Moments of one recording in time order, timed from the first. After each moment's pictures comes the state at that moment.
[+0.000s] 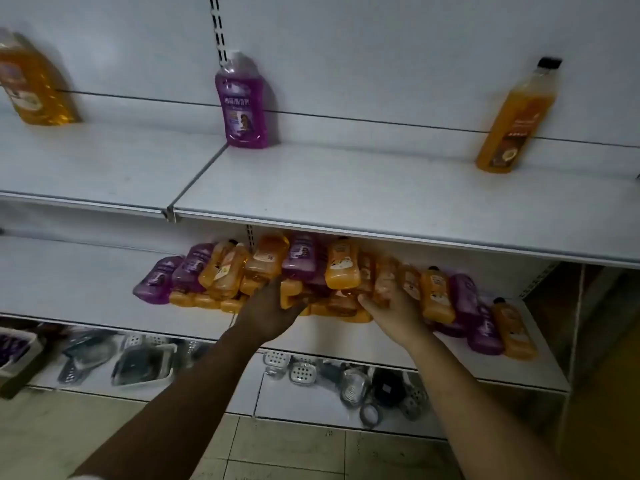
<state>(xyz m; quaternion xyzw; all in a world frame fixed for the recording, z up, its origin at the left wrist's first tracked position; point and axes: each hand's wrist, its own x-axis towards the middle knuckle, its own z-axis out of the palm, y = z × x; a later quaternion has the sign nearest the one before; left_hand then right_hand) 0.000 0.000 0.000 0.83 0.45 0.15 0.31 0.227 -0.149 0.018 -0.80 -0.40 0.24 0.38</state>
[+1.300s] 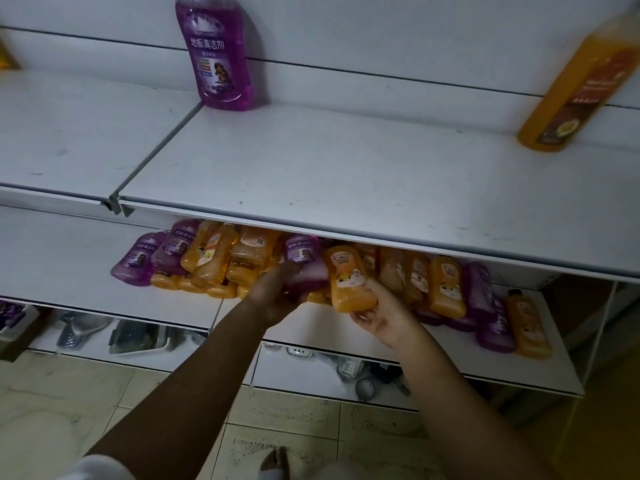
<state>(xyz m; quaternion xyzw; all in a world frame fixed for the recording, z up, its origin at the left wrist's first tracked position) 0.064 0.032 -0.018 0.24 0.45 0.24 0.83 0.245 -0.093 -0.027 -0.59 0.05 0.57 0.57</state>
